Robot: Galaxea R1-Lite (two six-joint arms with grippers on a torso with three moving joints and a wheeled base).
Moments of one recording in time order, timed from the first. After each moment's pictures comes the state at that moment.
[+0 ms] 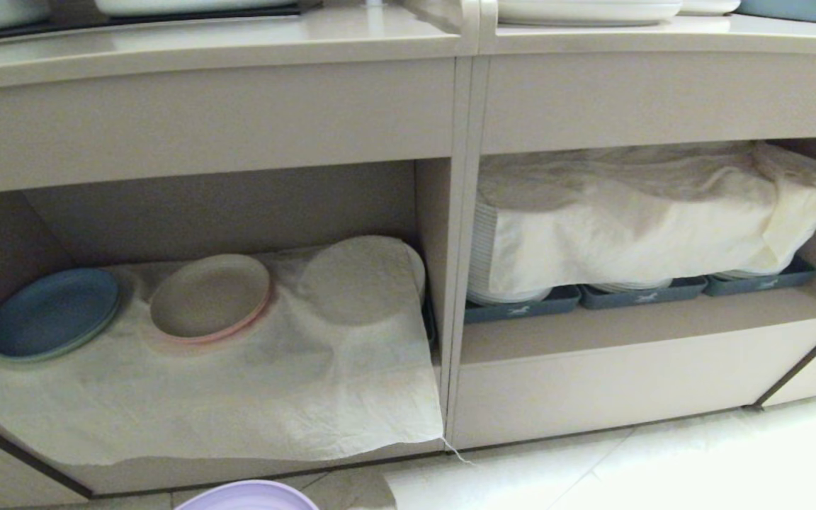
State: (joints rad) left arm -0.26 0.53 -0.17 0.28 -0.09 -0.50; right arm 0.00 0.00 0.00 -0.01 -0.05 0.08
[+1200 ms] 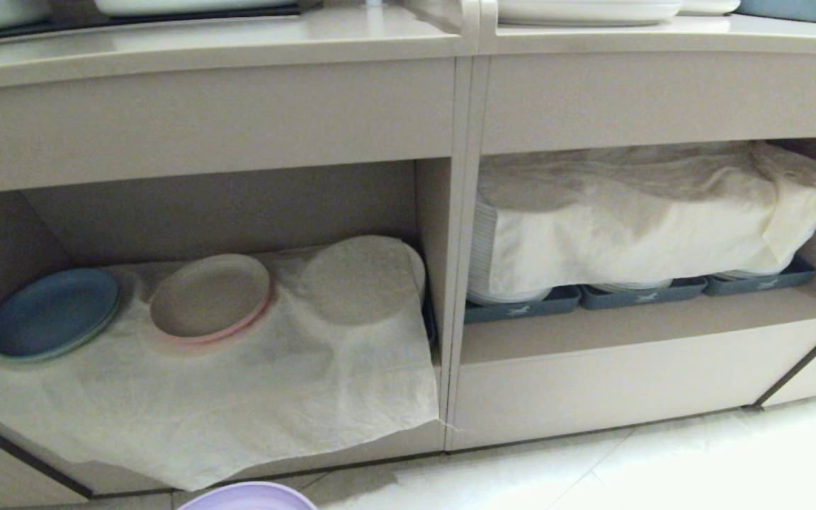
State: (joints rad) left arm -0.26 0.54 -0.17 0.28 -0.10 -0.50; right arm 0.00 0.00 0.00 -0.01 -0.05 0.08
